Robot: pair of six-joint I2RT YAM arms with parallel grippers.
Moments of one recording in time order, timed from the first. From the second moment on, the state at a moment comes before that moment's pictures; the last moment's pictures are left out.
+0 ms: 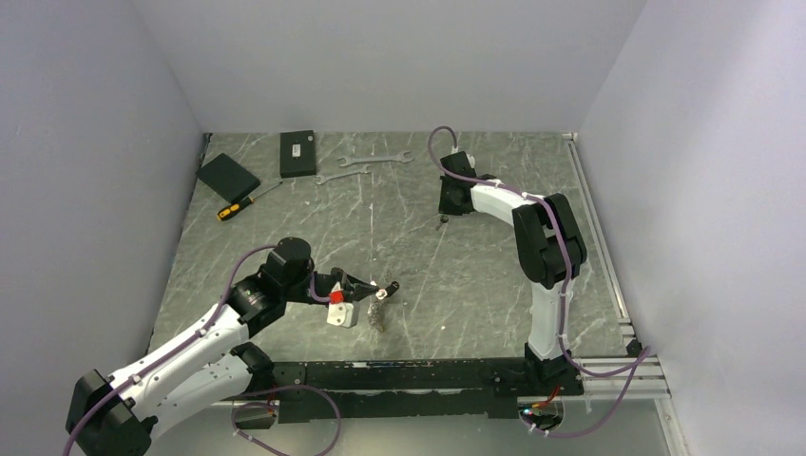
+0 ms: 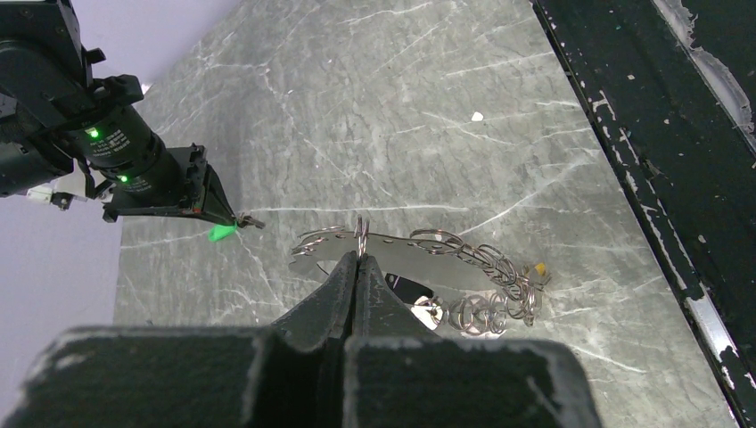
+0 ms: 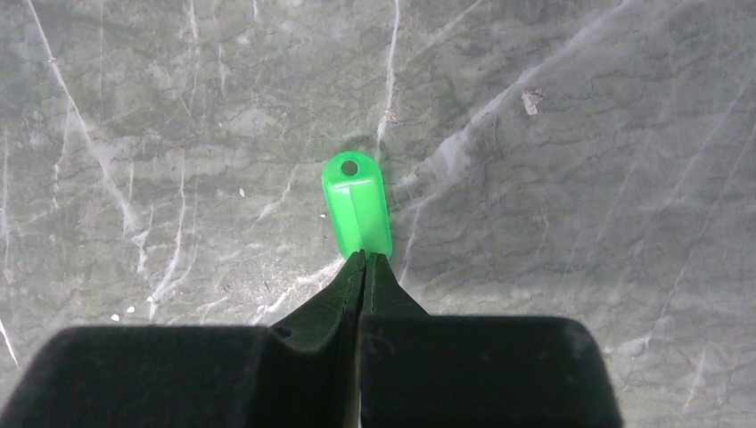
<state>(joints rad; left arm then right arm) -0.69 0.82 0.53 -0.16 0.80 0.97 0.39 2.03 1.38 -0.30 0.13 0.46</state>
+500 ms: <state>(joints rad) -0.69 0.82 0.53 -0.13 0.80 0.96 0.39 1.68 1.20 -0.16 -0.07 0.48</state>
